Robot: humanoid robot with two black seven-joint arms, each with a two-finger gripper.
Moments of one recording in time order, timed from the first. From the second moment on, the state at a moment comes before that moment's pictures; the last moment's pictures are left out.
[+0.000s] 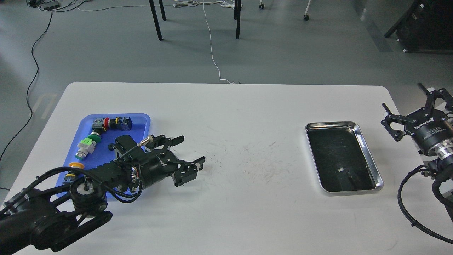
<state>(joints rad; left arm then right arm) -0.46 0.50 -0.47 -1.29 2.17 0.19 -0.18 0.30 -0.65 1.01 0.94 0.29 0.49 0.10</state>
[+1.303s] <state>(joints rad) -0.39 0.32 -0.48 -1.05 2.18 0.25 -0.18 0.30 -0.67 1.02 0.94 0.28 0.49 0.10</state>
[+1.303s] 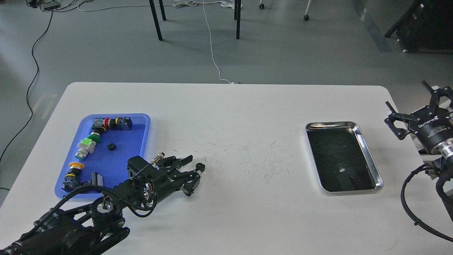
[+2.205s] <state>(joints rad) -0.46 0.74 -0.53 -1.22 2.16 0.27 -0.18 0.32 -0.67 1.02 0.95 0.28 0.49 0.10</state>
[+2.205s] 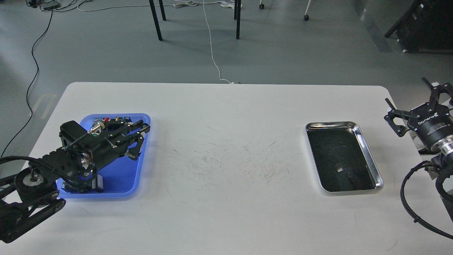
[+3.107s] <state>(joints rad) -0.27 0.75 -0.52 -1.09 2.05 0.37 -0.19 0.33 -0.68 1.02 0.94 0.28 0.49 0.10</state>
